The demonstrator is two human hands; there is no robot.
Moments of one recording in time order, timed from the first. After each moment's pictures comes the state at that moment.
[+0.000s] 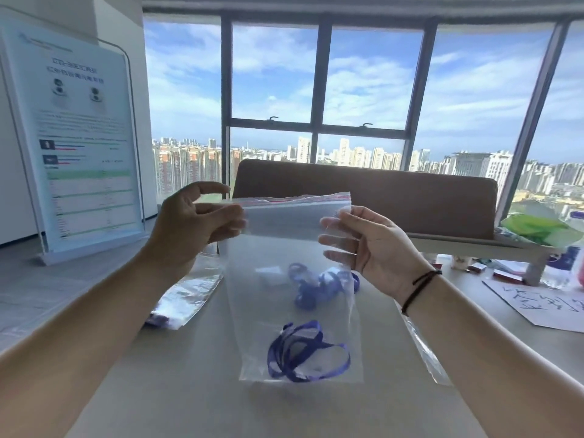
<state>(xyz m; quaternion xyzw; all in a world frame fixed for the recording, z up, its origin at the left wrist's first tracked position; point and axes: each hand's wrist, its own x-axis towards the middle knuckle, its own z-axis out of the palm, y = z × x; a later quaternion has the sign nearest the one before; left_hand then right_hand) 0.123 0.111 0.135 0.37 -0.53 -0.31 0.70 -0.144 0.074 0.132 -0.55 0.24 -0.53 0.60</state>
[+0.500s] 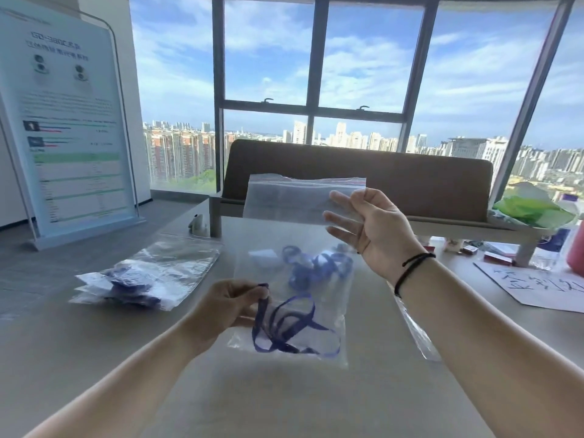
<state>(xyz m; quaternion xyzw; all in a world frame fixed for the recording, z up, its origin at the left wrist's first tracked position) 0.087 0.100 -0.005 0.49 -0.53 -0.48 0.49 -0.150 0.057 0.118 -0.49 0.29 -0.60 0.56</state>
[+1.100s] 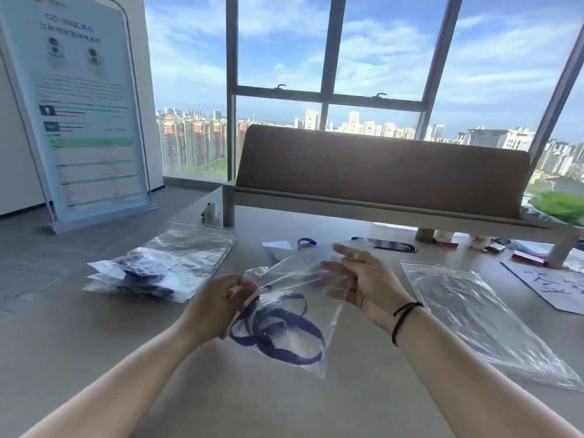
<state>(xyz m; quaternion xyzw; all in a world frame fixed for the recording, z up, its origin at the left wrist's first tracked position) 0.129 0.086 -0.030 0.61 -0.63 -0.22 0.43 -0.134 0.030 0.019 -0.47 0.41 -0.49 0.61</state>
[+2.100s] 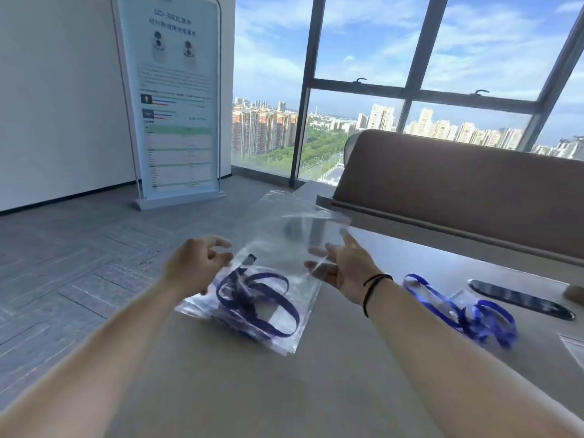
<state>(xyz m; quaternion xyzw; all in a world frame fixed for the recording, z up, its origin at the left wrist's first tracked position) 0.362 0.025 0.005 0.73 -0.52 -0.13 0.43 0.116 -0.097 0.029 -0.49 0.41 -0.38 0.67</state>
